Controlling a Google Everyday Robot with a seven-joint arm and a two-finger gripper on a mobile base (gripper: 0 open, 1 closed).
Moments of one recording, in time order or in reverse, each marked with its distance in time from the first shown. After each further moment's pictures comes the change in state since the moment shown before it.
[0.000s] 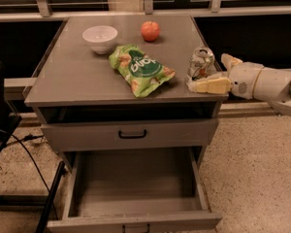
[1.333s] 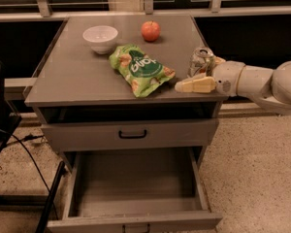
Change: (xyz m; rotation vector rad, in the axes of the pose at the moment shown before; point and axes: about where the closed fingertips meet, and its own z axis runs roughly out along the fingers) arm 0.001 0.018 0.040 -0.072 0.000 -0.003
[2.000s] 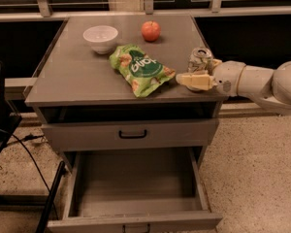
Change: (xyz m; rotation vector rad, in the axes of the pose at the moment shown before) arm 0.000 0.000 0.000 -0.001 0.000 0.000
